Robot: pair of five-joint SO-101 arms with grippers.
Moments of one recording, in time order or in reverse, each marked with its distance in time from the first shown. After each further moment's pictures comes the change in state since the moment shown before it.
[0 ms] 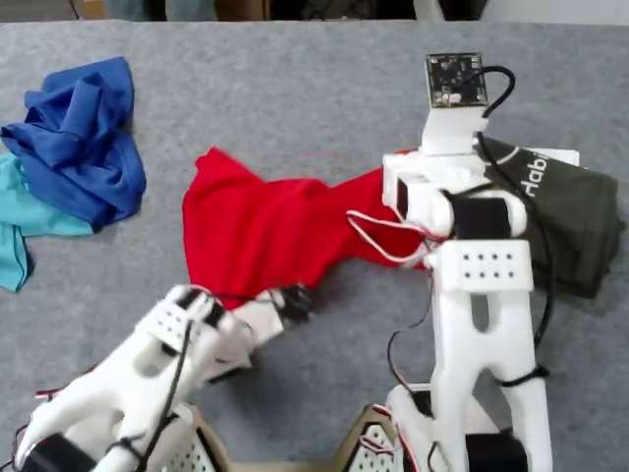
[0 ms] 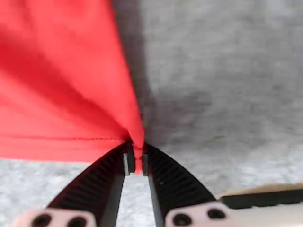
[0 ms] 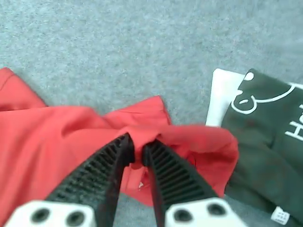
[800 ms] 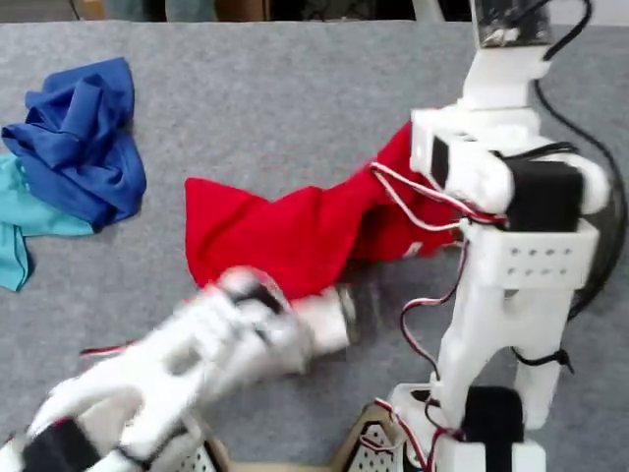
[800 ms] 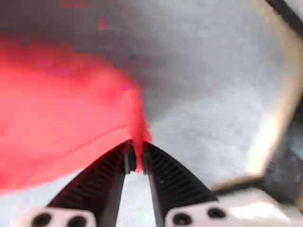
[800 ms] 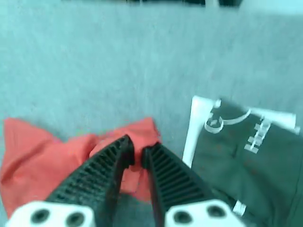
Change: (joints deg) left arm 12.7 -0.4 -29.3 18.3 5.6; right arm 1.4 14.9 -52.6 32.8 0.7
